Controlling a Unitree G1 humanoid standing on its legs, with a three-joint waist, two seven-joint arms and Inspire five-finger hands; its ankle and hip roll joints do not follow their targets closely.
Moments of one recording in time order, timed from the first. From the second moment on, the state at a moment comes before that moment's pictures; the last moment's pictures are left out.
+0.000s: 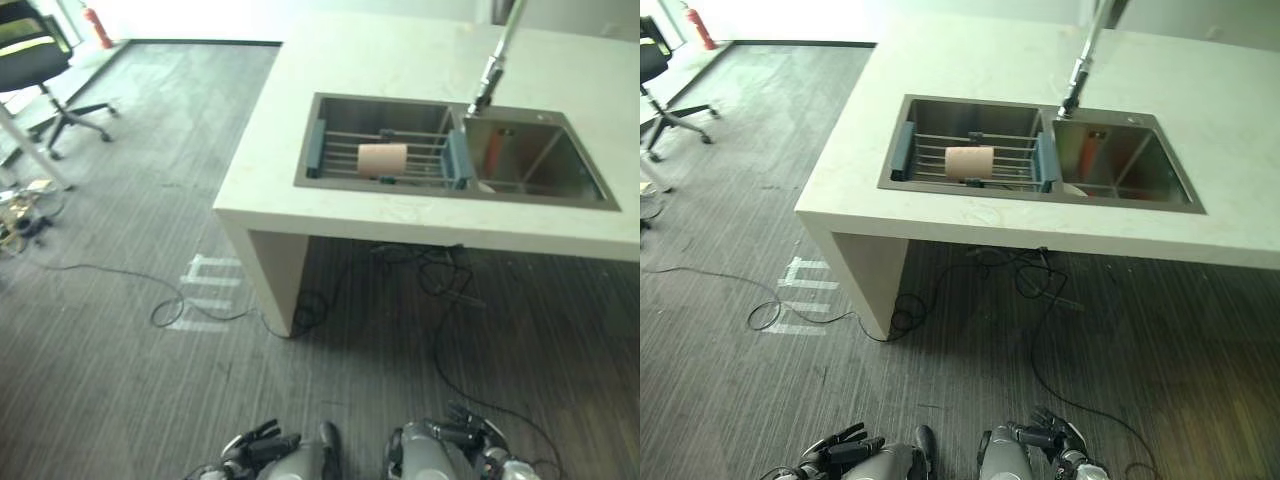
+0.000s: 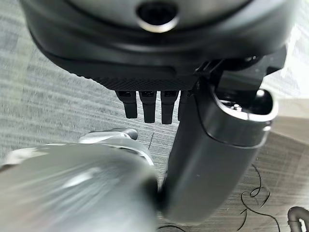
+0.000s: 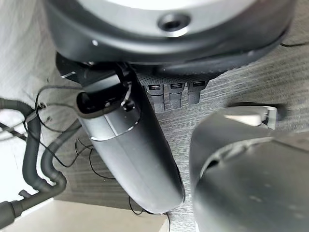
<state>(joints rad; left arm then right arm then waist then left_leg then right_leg) -0.05 0.25 -0.12 1.19 -0.46 -0.08 -0.24 -0.07 -0.29 0.06 1.21 0.51 -0.18 0.25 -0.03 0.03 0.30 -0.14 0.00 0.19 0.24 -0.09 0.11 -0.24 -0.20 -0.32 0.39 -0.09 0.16</state>
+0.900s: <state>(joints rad) -0.05 0.22 0.02 1.32 -0.57 0.06 -0.20 -0.02 -0.28 0.04 1.35 0.51 -0.06 0.26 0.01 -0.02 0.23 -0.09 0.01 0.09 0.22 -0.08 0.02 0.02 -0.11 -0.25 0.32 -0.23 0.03</state>
